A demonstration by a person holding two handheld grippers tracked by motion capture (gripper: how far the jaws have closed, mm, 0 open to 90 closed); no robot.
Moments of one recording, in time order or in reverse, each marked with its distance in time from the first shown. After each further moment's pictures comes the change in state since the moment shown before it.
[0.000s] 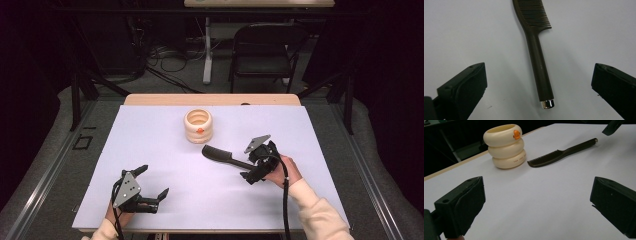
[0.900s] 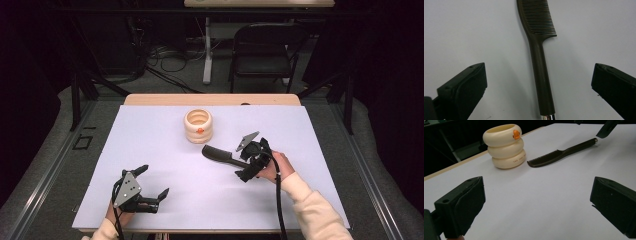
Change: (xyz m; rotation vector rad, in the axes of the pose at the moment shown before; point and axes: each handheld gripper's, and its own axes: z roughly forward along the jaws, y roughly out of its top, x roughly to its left) left arm 0.000 0.000 0.001 -0.001 -0.002 -0.001; right arm 0.002 0.021 0.012 0.048 0.017 -0.057
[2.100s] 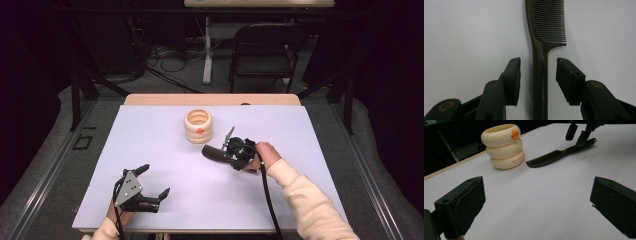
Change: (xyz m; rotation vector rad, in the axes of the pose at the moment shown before) left arm 0.001 0.000 0.003 0.000 -0.013 0.000; right arm 0.000 0.040 0.029 0.215 0.036 -0.137
